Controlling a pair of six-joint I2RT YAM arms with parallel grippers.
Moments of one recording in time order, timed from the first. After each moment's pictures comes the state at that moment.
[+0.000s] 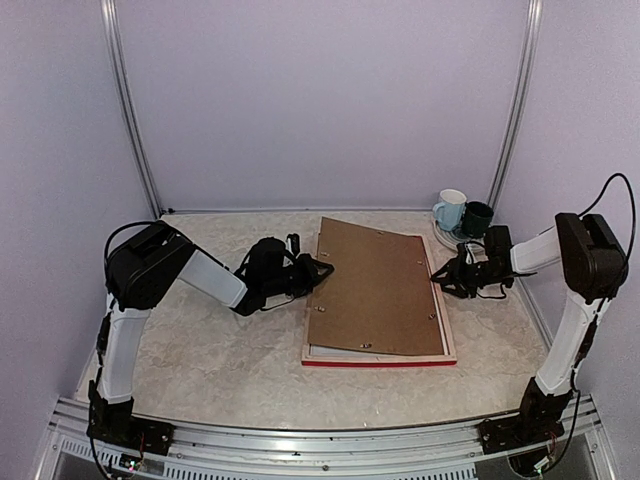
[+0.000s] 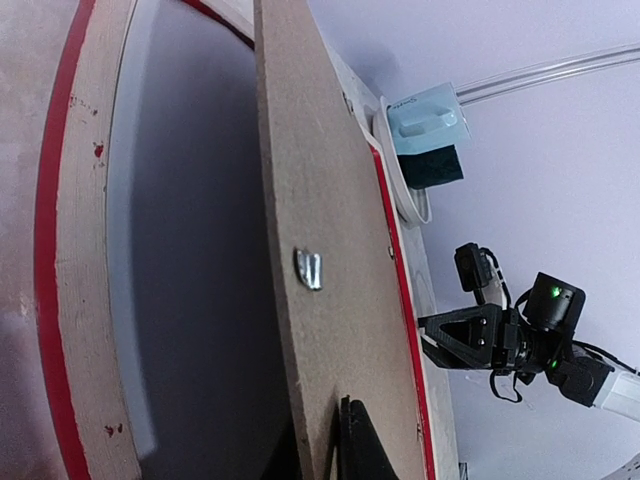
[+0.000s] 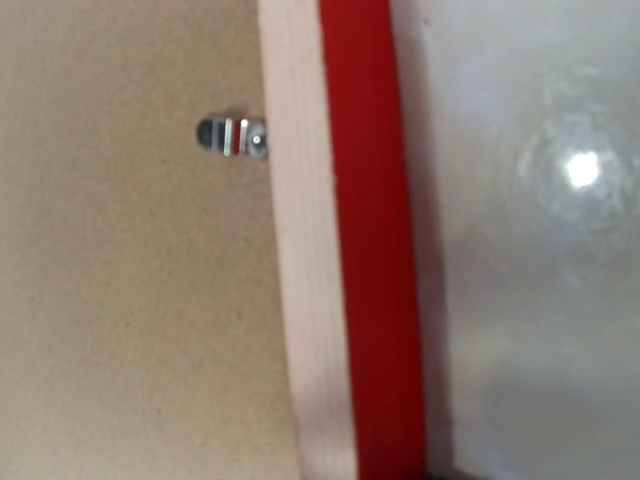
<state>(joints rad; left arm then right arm) -0.70 2.25 1.19 0.78 0.23 -1.05 0.02 1.88 0.94 0.01 -0.69 0.52</state>
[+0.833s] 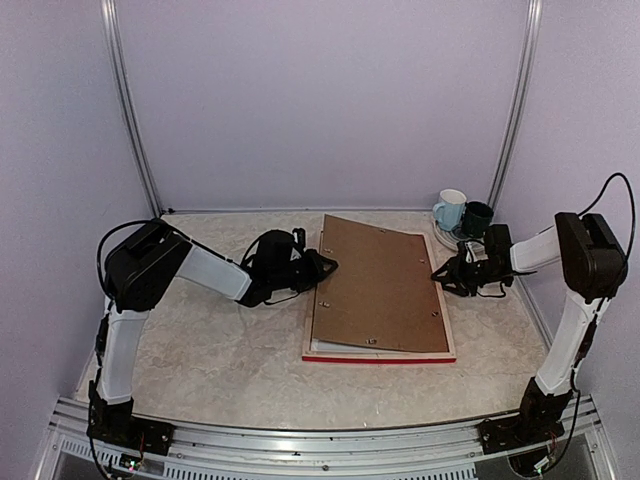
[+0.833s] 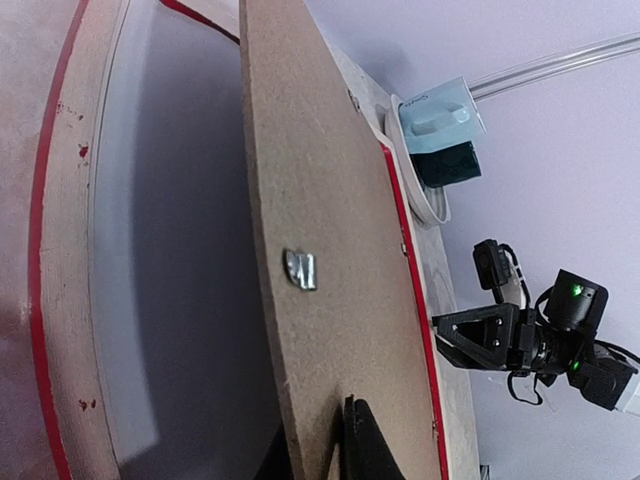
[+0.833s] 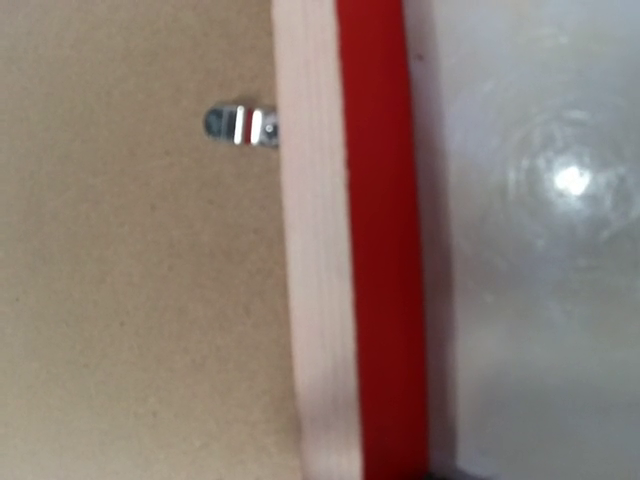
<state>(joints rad) -0.72 2.23 1.27 0.63 0.19 -0.99 0.02 1.89 0.95 0.01 -0.67 0.51</state>
